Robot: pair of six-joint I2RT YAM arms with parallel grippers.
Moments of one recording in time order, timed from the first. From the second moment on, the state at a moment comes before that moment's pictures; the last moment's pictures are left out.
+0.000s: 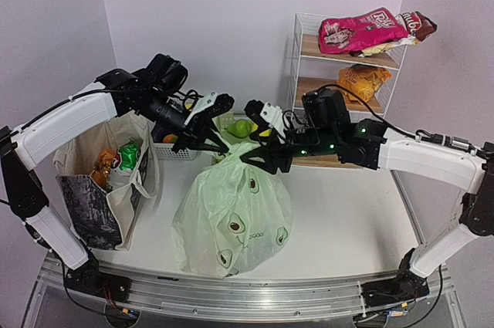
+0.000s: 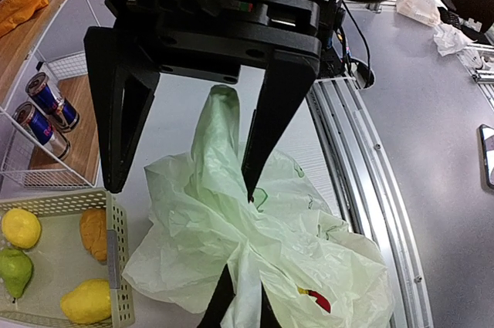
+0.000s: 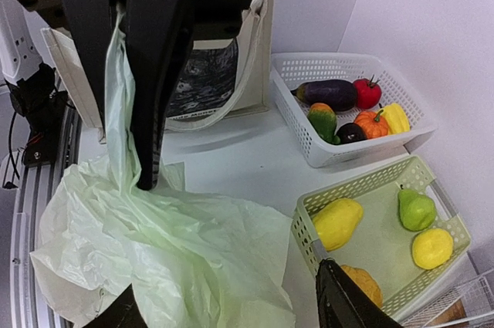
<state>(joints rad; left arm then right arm) -0.74 1.59 1.65 -0.89 0.79 0.73 0.91 1.51 1.28 -0.20 -0.27 -0.28</state>
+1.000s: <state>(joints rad) -0.81 1.58 1.64 -0.93 0.73 0.76 0.86 1.60 1.36 -0.29 -0.44 -0.27</state>
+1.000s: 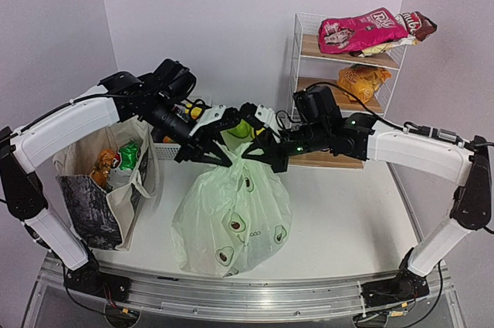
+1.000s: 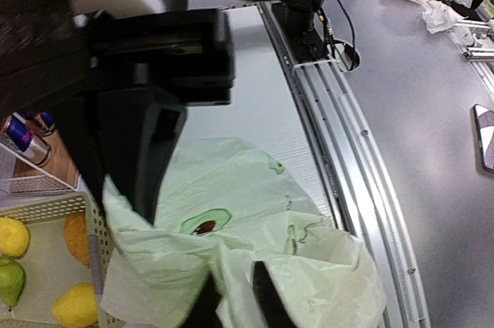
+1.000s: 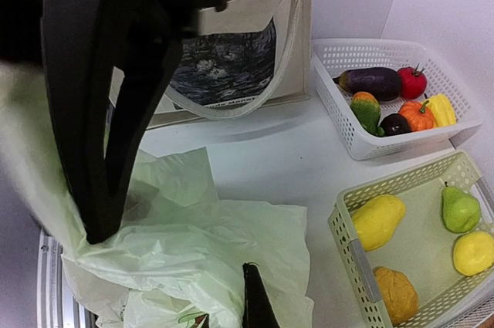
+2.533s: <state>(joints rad) -0.82 1.66 1.59 -0.72 0.76 0.35 0.85 1.51 1.29 -0.25 -0.47 -0.46</state>
